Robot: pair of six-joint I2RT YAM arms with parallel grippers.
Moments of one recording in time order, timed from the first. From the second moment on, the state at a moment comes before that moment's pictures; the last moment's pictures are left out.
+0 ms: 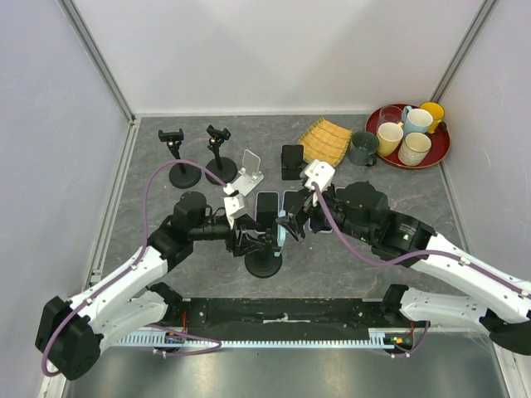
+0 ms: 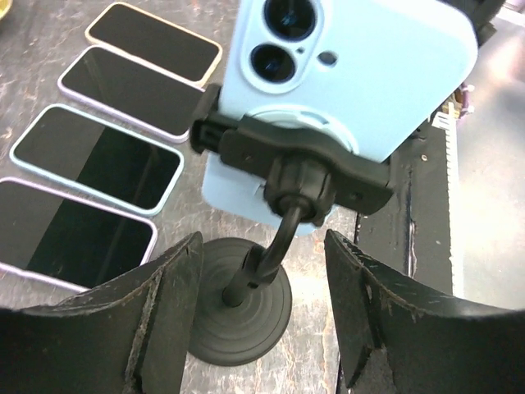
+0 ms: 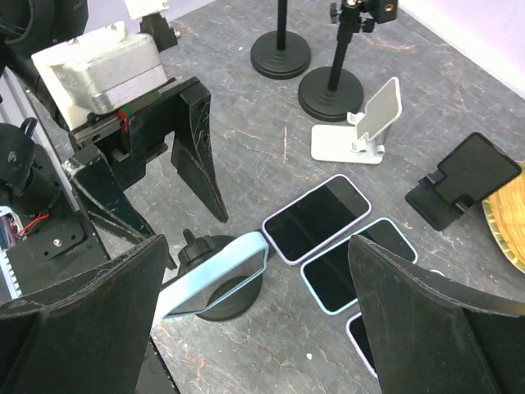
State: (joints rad) left arm -0.58 0.88 0.53 0.00 0.75 0.06; right arm 1.00 0.98 1.06 -0.35 0.04 0.04
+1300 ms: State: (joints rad) left arm -0.96 0.88 0.49 0.13 0.06 -0.22; right arm 1.01 1.02 1.03 -0.37 0.21 0.17
